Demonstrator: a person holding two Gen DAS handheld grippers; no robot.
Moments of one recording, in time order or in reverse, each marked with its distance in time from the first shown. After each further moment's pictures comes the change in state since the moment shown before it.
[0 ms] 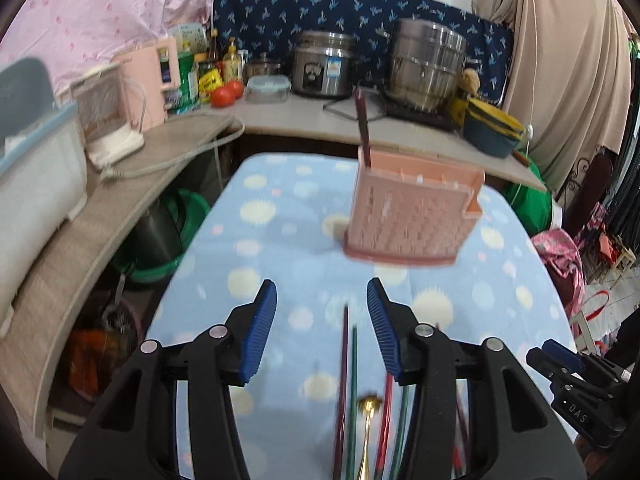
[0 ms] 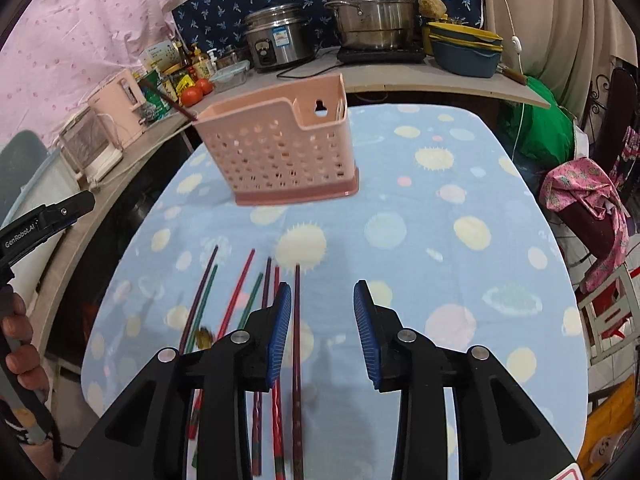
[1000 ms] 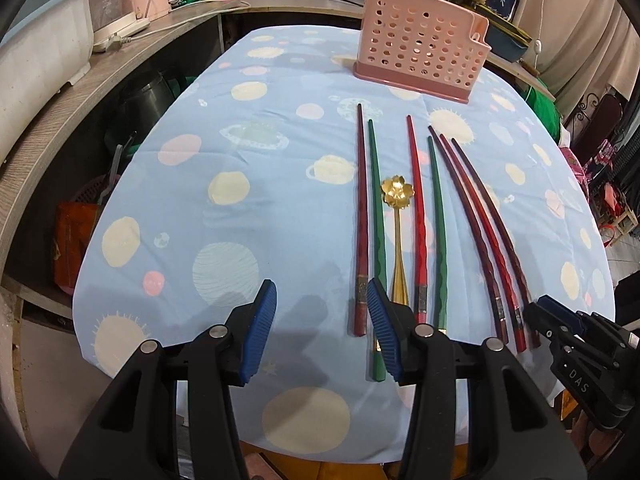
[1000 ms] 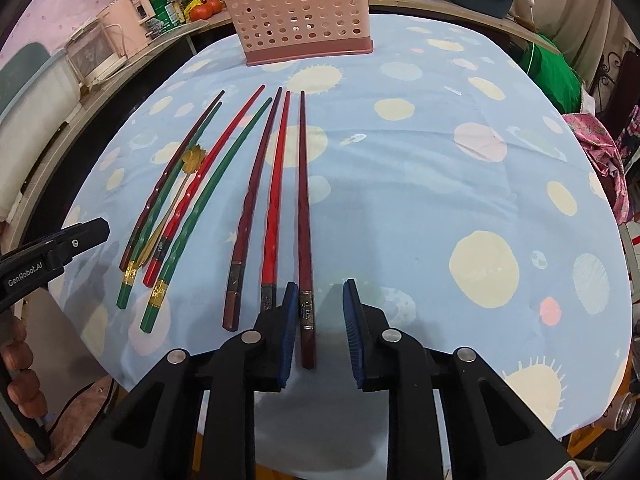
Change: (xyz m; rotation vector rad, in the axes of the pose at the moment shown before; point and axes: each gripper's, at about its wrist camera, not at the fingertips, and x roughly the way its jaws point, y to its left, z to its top) left arm 0.011 0.006 -0.145 -0.002 0.284 0.010; right arm 0.022 0.011 -0.114 -0.062 0.172 -0.029
